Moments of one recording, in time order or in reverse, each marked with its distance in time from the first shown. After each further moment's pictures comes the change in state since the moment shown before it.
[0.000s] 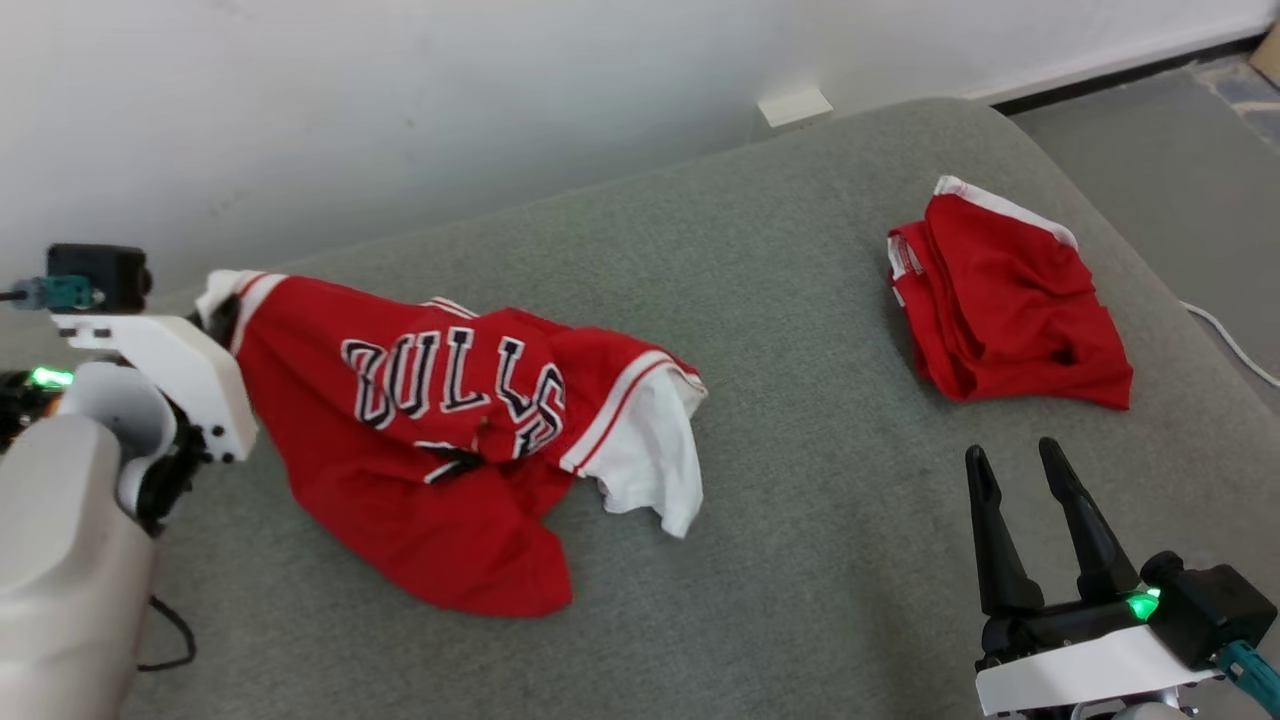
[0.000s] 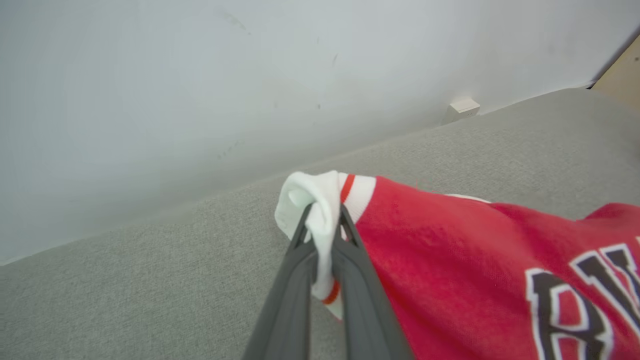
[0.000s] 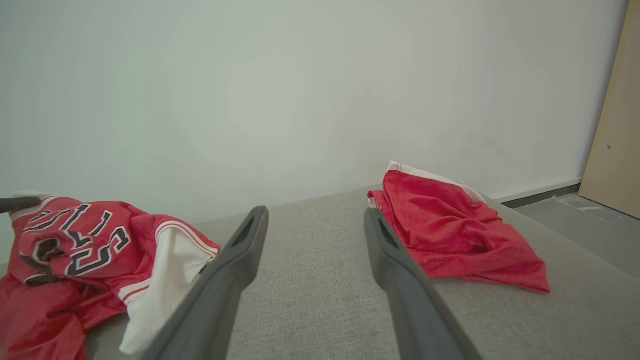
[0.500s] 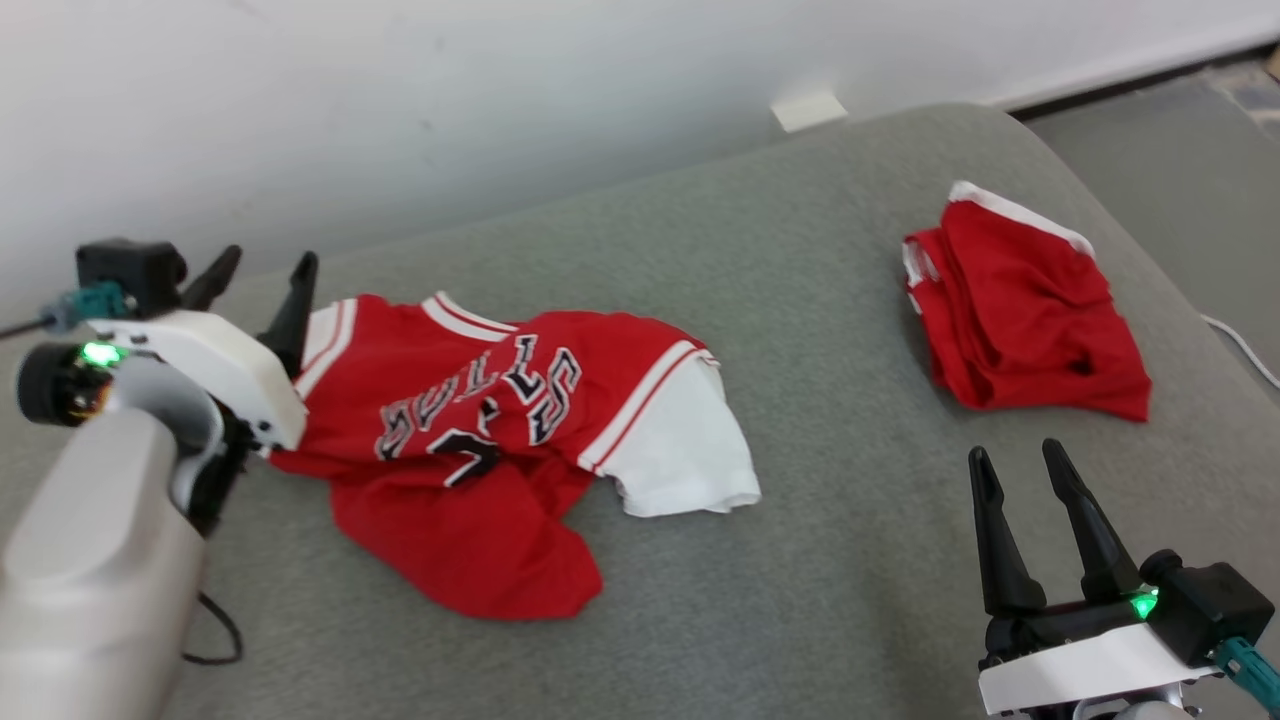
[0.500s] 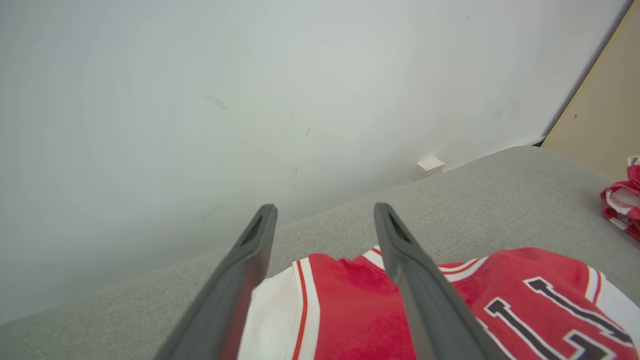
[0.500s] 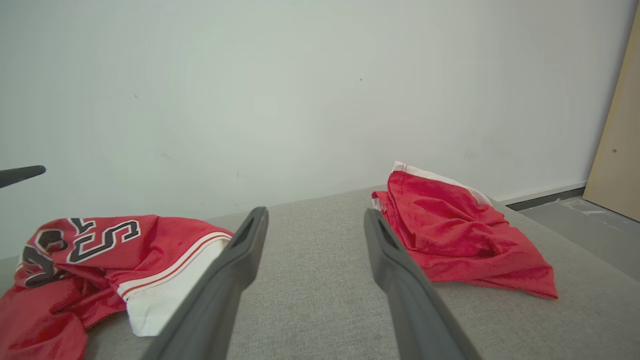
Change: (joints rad) left arm -0.042 -0.019 -0.108 0.047 -0.061 -0.008 -0.243; right arm -0.008 0.000 -0.006 0.018 -0.014 0.000 0.000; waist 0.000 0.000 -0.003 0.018
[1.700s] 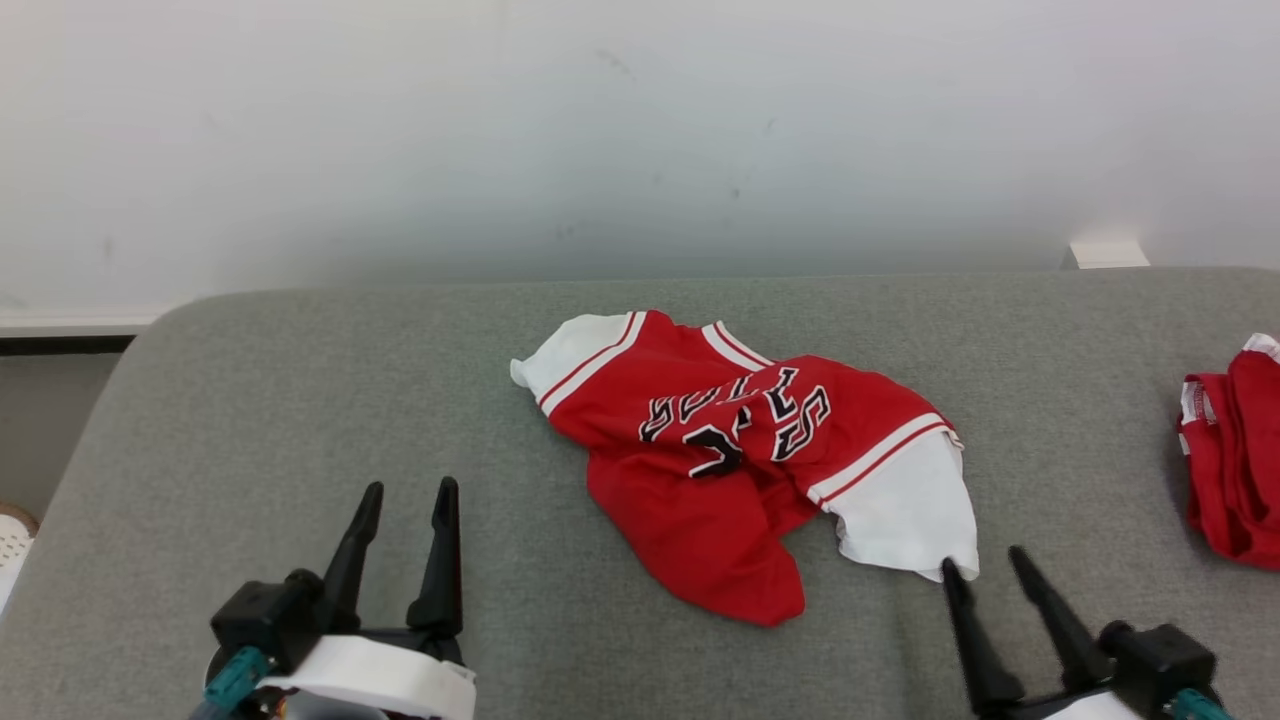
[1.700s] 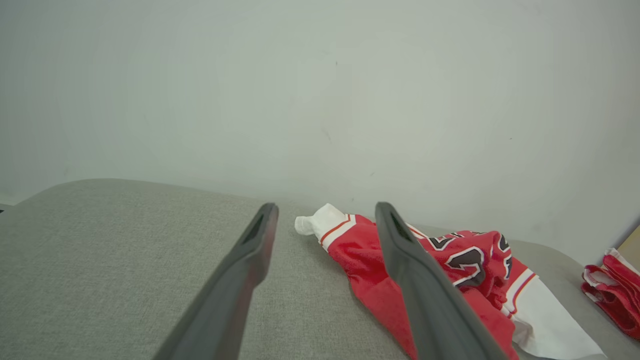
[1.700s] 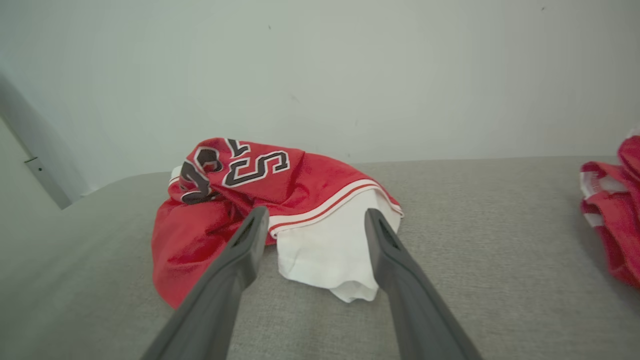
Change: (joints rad) left arm 0.705 -0.284 0.181 -0.675 0.086 0.126 -0.179; right arm 0.077 -0.092 0.057 0.070 0.036 0.000 0.014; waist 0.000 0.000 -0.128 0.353
